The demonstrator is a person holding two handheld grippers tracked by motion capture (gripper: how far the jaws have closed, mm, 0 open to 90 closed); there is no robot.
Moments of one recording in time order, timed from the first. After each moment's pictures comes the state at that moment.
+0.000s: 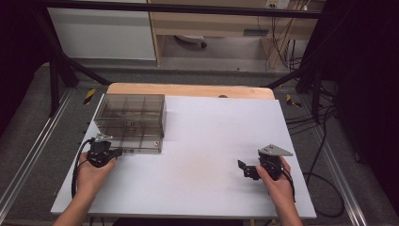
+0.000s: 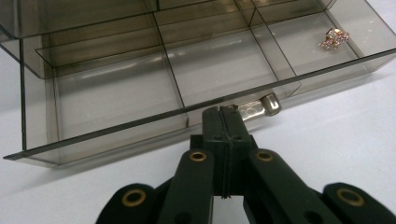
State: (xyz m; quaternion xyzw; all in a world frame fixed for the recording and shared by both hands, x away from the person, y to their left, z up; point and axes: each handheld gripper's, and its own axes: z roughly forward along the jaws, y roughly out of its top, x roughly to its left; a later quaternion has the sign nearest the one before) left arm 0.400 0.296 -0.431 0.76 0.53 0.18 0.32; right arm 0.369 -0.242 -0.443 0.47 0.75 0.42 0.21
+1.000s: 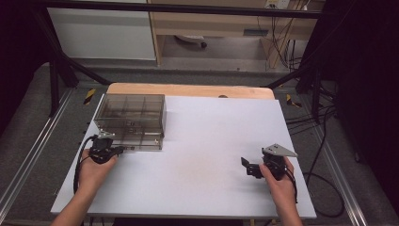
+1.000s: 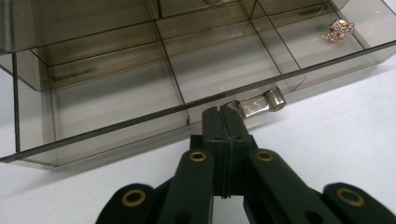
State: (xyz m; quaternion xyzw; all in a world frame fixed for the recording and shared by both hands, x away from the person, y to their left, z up) left arm 0.414 0.295 -0.433 0.77 0.53 0.18 0.31; right arm 0.367 -0.250 -0.437 0.48 0.73 0.43 0.23
